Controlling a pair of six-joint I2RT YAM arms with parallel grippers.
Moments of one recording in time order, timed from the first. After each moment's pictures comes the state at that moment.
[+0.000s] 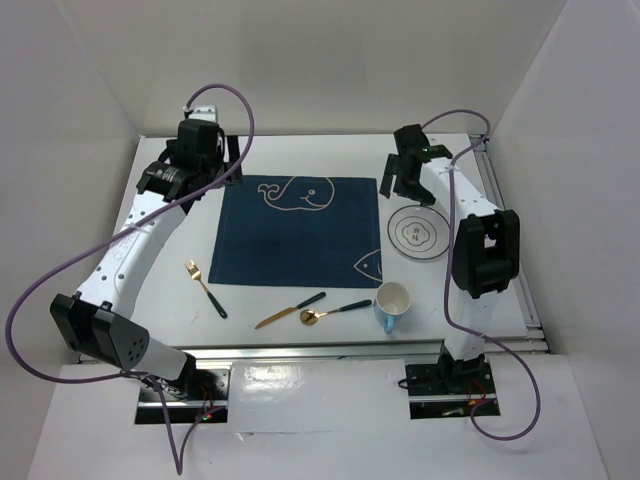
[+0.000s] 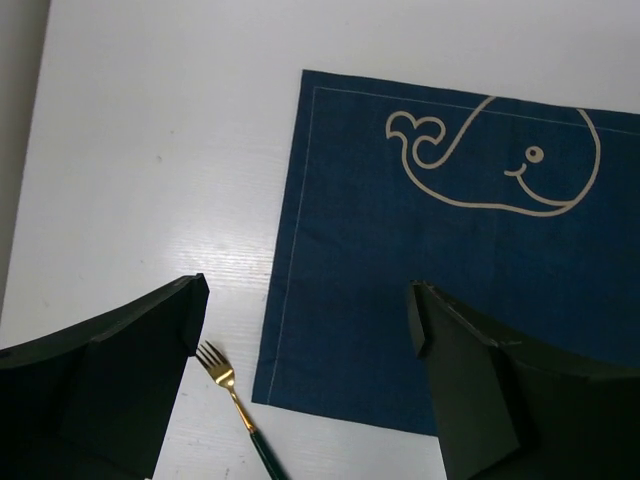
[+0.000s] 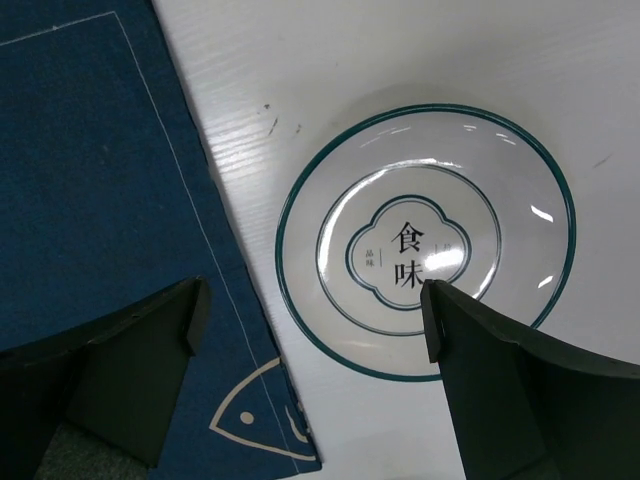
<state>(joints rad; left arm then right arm) -0.29 1.45 1.58 -0.76 -0.38 -0.25 0.21 1.93 1.67 -0.82 0.28 0.46</state>
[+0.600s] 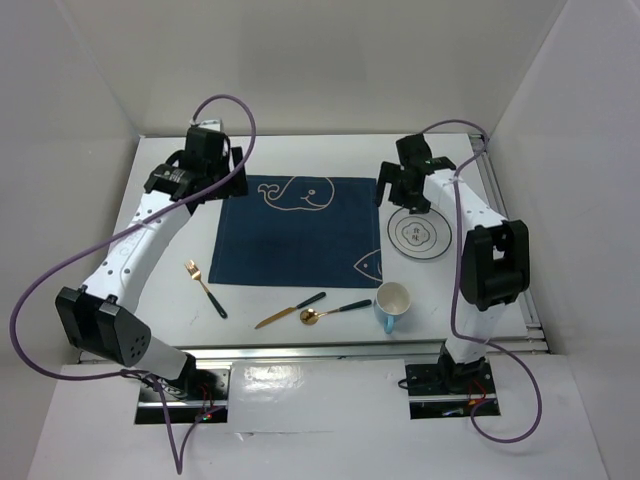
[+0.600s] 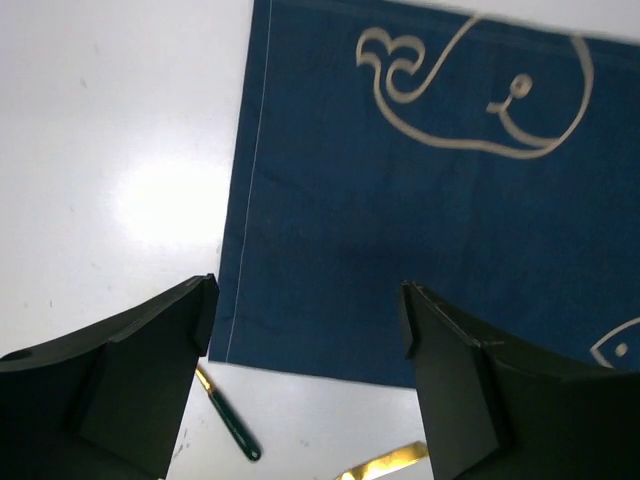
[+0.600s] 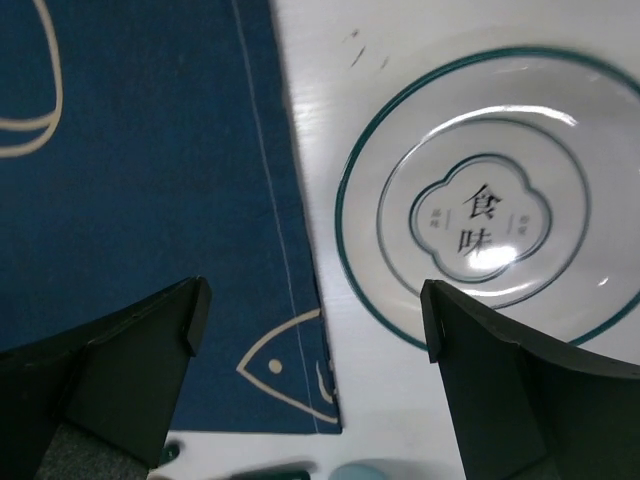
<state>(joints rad) -0.29 1.47 1.55 -0.80 -0.28 -0.35 0.22 1.82 1.52 -0.71 0.11 0.43</state>
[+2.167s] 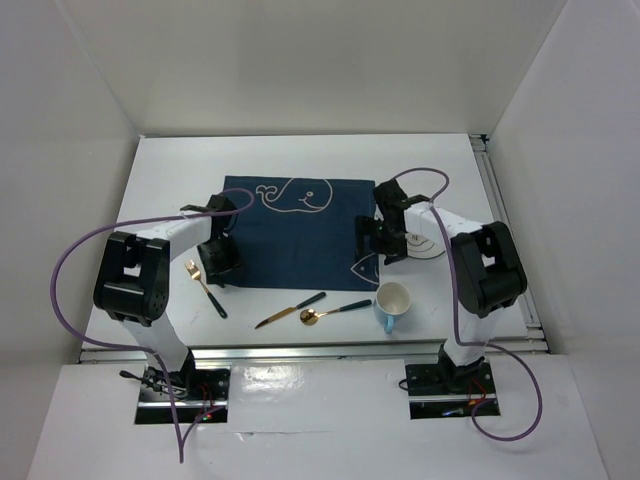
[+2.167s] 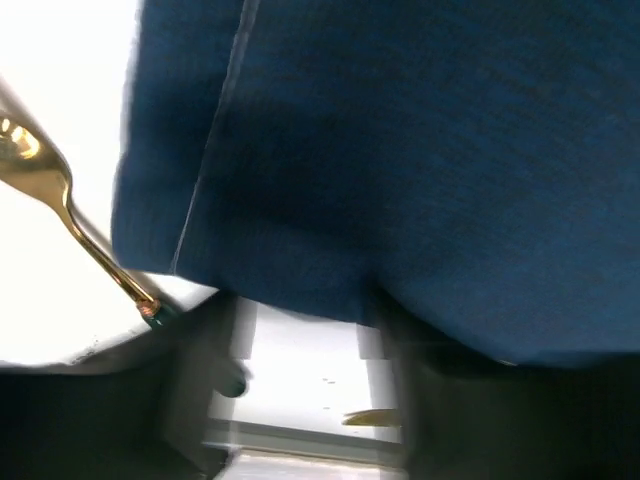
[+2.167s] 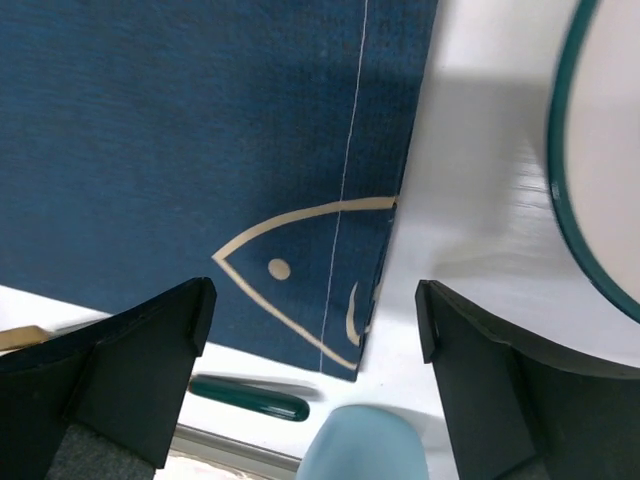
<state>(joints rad) -0.17 1.74 1.04 -0.80 -0.02 -0.62 0.35 1.77 1.15 -0.62 -0.15 0.39</state>
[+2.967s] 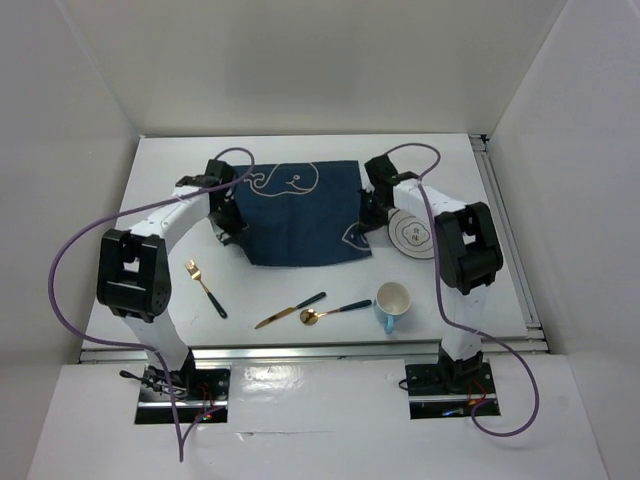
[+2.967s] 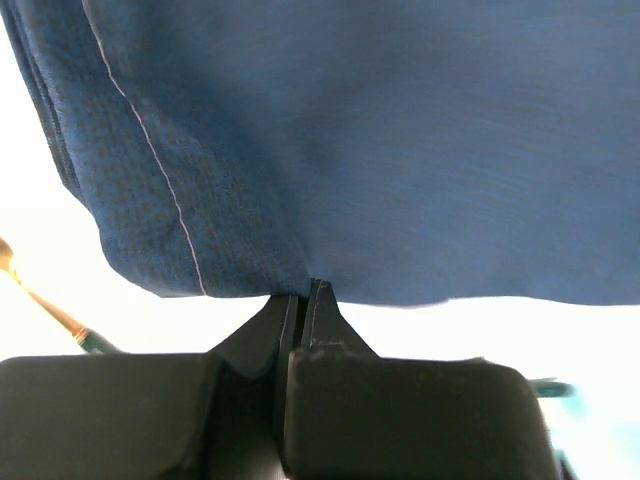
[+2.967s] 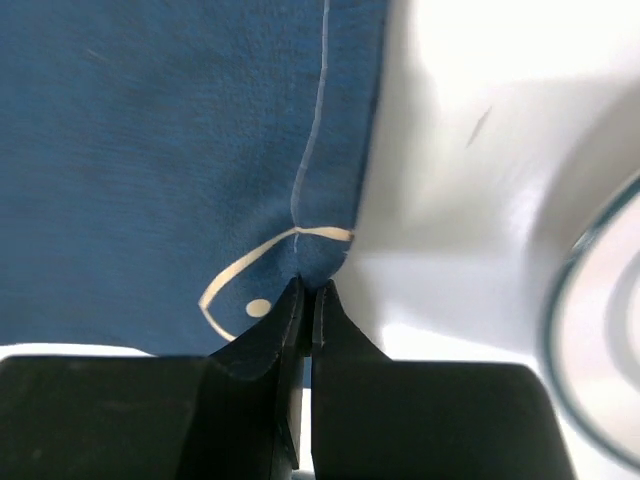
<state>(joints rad) -0.17 1.75 1.26 -0.81 0.06 -0.61 0.35 1.98 1.39 -0.59 -0.12 0.43</state>
